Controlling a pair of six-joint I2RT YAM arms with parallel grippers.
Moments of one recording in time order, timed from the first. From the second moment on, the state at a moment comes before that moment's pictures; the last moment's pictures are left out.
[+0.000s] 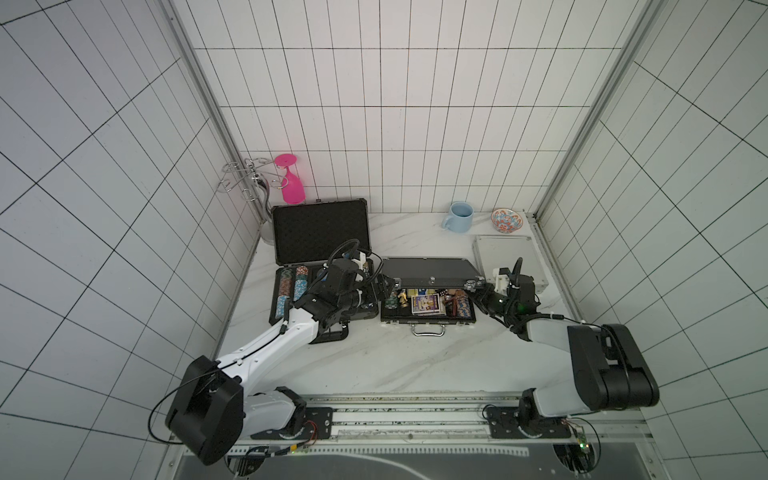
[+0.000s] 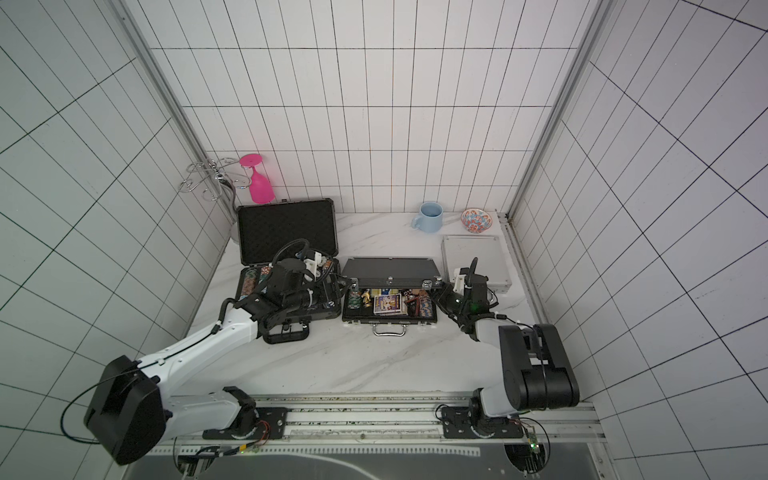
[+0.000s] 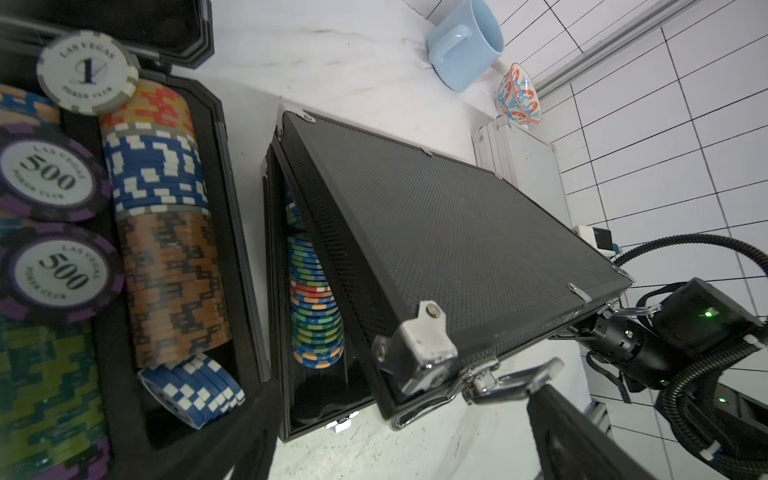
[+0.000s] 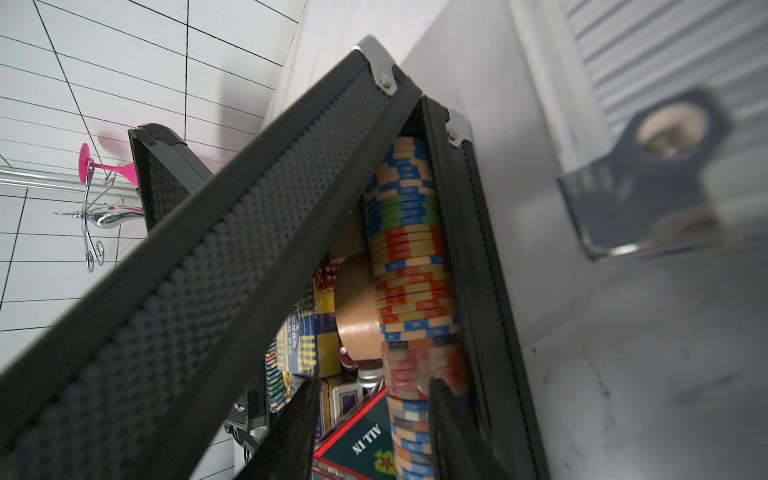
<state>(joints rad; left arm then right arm) -0.52 1.25 0.80 -0.15 0.26 -0.77 0.06 1.47 0.46 0.44 -0.56 0.87</state>
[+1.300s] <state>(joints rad) -0.53 1.33 0.64 0.32 0.38 -1.25 0.06 1.47 0.45 0.44 -0.56 0.84</state>
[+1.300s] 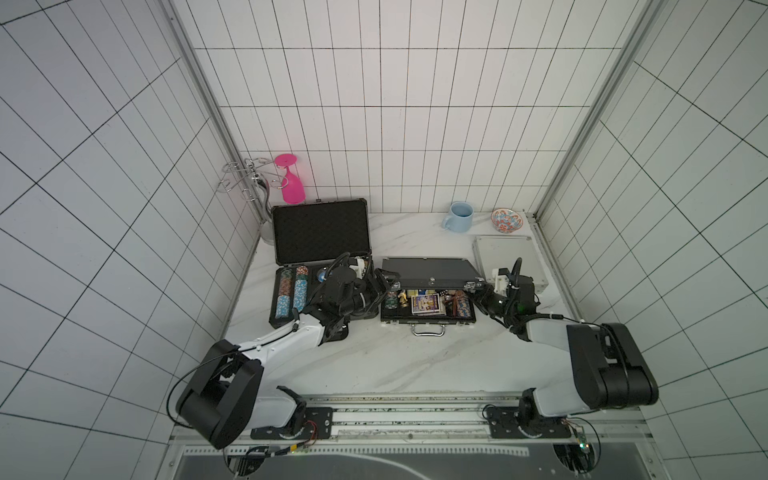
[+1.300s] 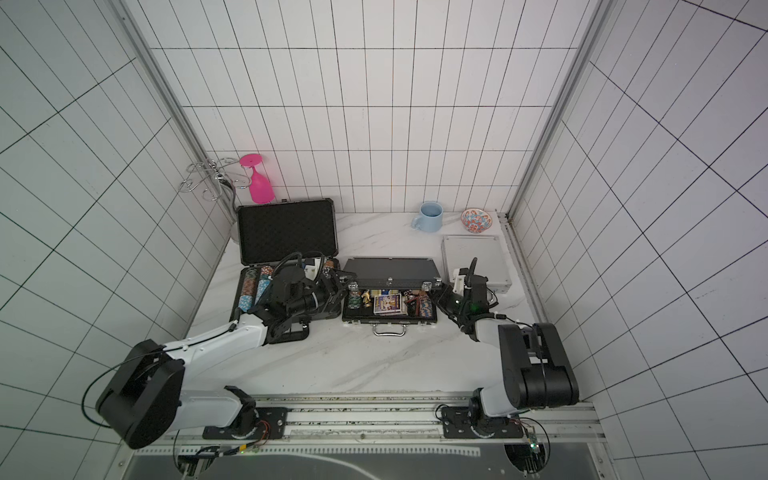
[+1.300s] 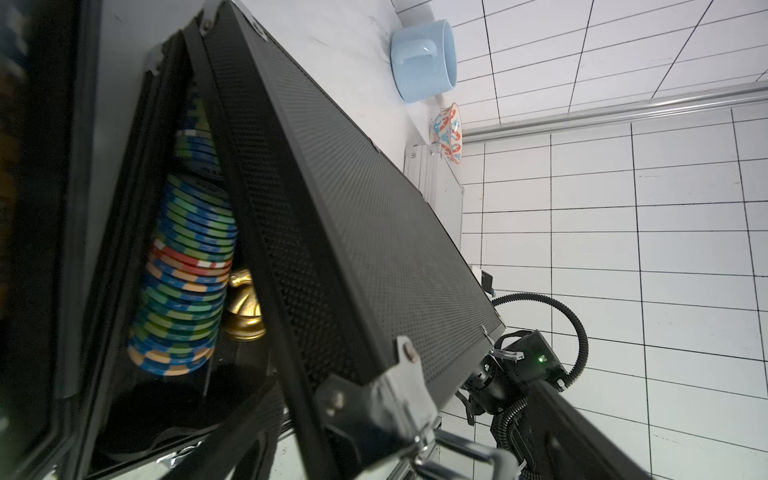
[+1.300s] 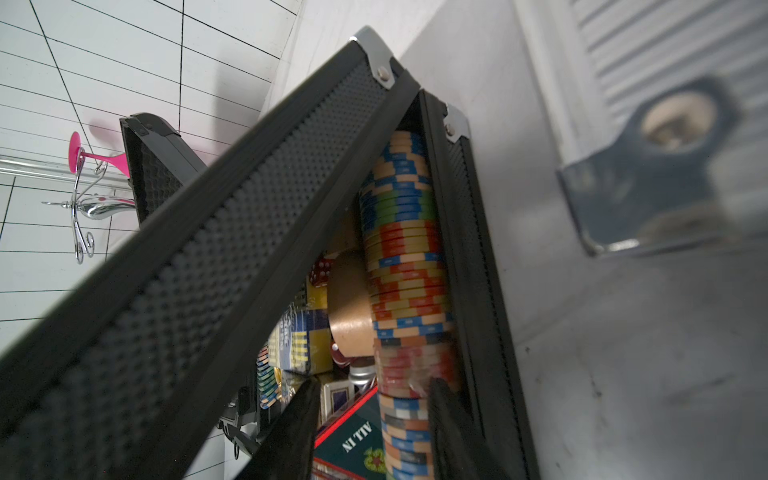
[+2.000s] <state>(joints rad) -0.49 1.36 0.61 0.36 0.40 -1.21 0.00 1.19 0.45 0.05 -0.44 0.70</state>
